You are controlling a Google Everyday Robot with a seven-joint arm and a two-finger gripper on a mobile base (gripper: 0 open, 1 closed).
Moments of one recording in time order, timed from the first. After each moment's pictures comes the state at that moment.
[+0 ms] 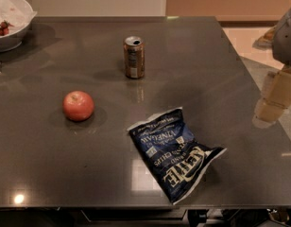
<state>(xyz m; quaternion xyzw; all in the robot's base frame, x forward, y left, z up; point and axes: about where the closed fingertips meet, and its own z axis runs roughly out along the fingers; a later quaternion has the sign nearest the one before) 0.438 -0.217 0.976 -0.60 0.78 -0.03 0.16</state>
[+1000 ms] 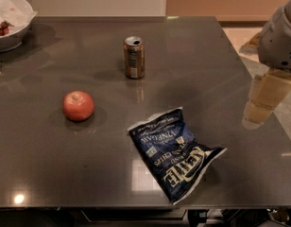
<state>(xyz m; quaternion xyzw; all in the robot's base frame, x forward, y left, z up) 0.446 -0.201 0.962 -0.62 0.77 -0.01 0.15</state>
